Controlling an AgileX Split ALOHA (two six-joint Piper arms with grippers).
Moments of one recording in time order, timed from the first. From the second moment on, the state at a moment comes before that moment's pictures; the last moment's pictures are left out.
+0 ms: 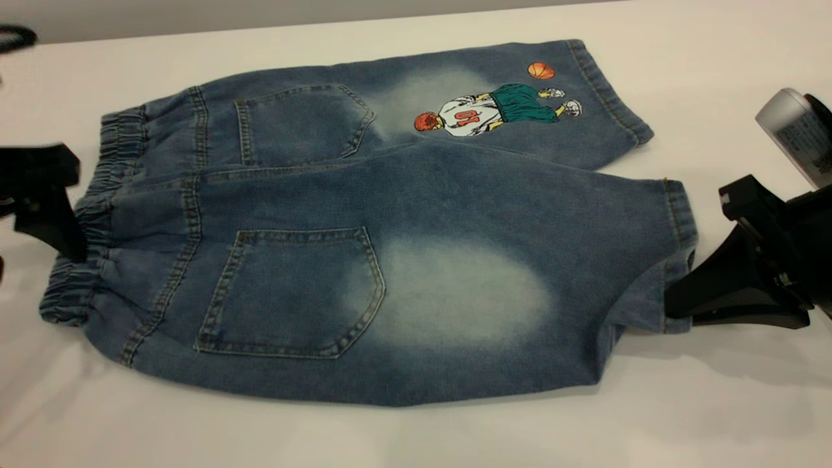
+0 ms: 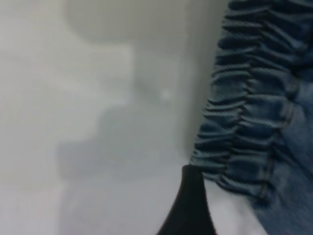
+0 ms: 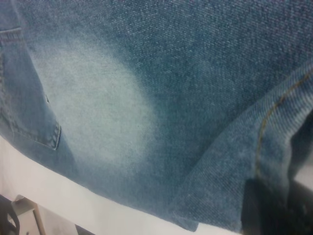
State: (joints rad) left arm 0.00 1.78 -0.66 -0.12 0.33 -0.14; right arm -0.05 2.09 -0.49 1.72 0.77 -1.57
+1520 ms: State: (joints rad) left arm 0.00 1.94 -0.66 -0.12 0.20 -0.14; right arm -0.05 2.09 -0.49 1.72 0.77 -1.57
